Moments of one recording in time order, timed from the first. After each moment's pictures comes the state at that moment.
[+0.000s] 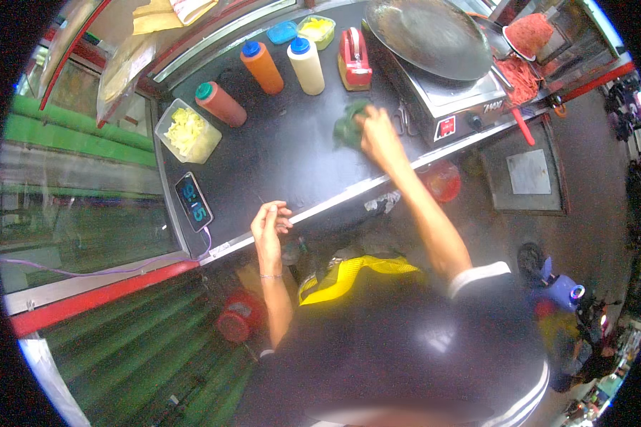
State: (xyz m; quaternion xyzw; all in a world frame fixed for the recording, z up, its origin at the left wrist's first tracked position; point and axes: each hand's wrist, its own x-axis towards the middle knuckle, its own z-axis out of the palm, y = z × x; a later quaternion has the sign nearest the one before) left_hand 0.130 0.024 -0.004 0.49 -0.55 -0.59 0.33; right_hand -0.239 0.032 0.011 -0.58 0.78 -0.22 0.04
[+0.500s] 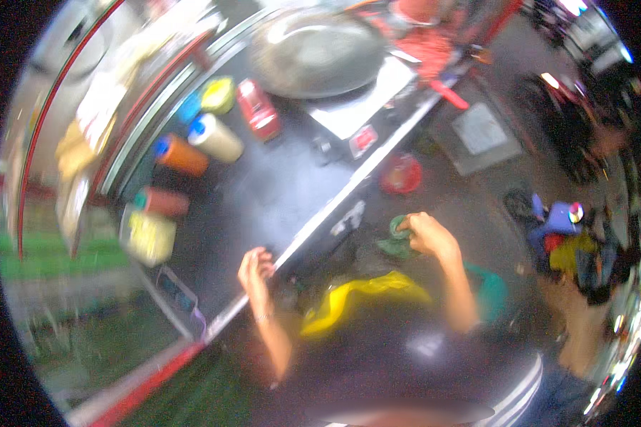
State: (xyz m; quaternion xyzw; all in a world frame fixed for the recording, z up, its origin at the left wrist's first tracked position) left_hand 0.073 0.007 -0.028 0.48 -0.64 -0.56 0.21; right_hand -0.264 0.320 0.074 -0.39 0.85 -0.12 0.32
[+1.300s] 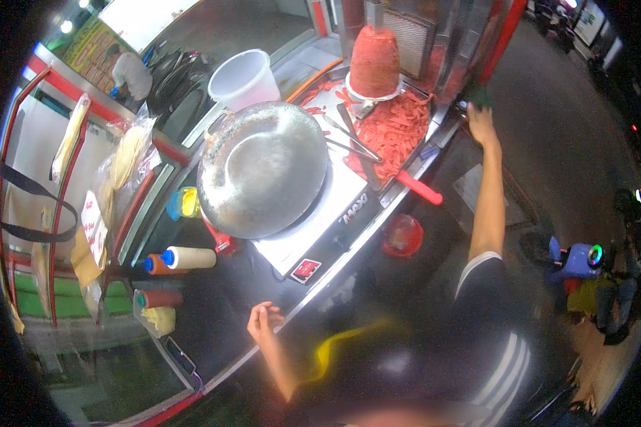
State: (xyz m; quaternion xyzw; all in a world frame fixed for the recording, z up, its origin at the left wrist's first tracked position) left_hand -0.146 0.071 0.026 0.50 -0.65 -0.50 0.27; right_hand -0.902 0.344 0.050 -0.21 0.94 -0.23 -0.14
